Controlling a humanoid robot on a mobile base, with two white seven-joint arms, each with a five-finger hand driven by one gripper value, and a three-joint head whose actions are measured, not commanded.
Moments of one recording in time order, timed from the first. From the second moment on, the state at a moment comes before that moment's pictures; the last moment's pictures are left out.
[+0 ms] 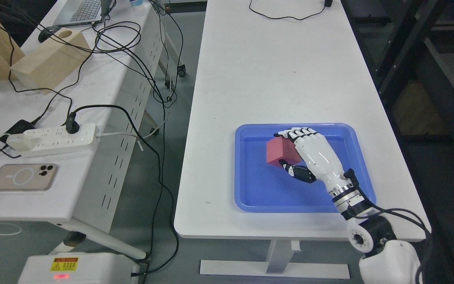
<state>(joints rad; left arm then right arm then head) 0.00 0.00 -0.08 0.00 0.13 0.01 0.18 -0.05 0.00 0.07 -1.55 1.14 -0.48 0.02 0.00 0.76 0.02</state>
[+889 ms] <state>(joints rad) 0.00 0.00 -0.08 0.00 0.13 0.01 0.18 -0.06 0.00 -0.02 -1.54 0.86 -0.27 0.26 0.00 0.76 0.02</state>
